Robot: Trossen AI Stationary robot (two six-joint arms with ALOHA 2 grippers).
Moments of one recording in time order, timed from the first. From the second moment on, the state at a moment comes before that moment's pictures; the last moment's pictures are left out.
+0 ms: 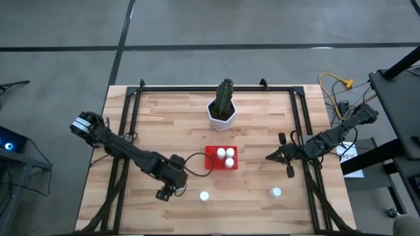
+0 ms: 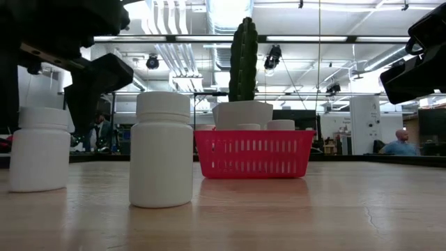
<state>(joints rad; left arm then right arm) -0.48 1.54 0.98 -0.64 0.02 -0.18 0.56 0.29 0.07 -0.13 0.42 0.23</state>
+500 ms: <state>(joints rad) -0.48 1.55 0.98 -0.64 0.02 -0.21 0.56 0.29 0.07 -0.13 0.42 0.23</state>
